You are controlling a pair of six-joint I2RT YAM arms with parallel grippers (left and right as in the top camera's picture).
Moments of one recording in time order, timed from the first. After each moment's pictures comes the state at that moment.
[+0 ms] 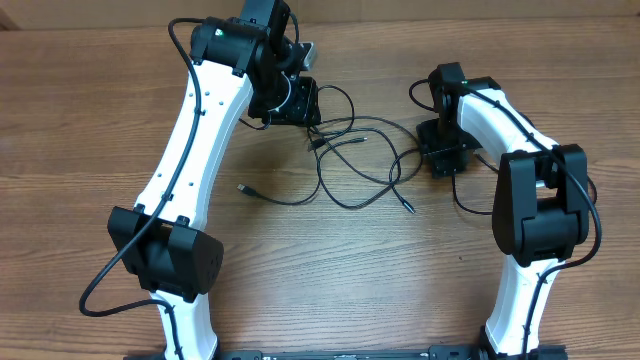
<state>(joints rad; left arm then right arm) -0.32 2.03 2.15 -1.42 0.36 -0.14 0.13 2.16 1.58 -0.98 0.03 1.45</state>
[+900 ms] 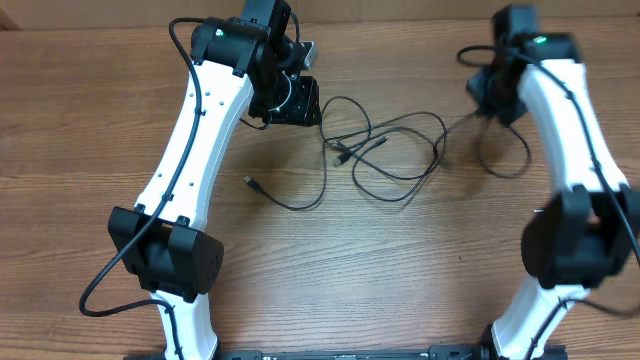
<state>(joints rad) -0.32 2.03 2.15 -1.41 0.36 -0.14 0.00 1.98 1.92 -1.18 0.08 0.89</state>
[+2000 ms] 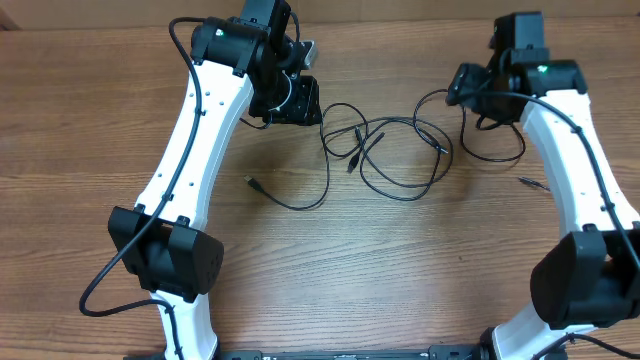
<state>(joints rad) -0.32 2.03 2.15 -1.41 0.36 -0.14 0.04 1.80 1.60 -0.86 -0.02 0.38</state>
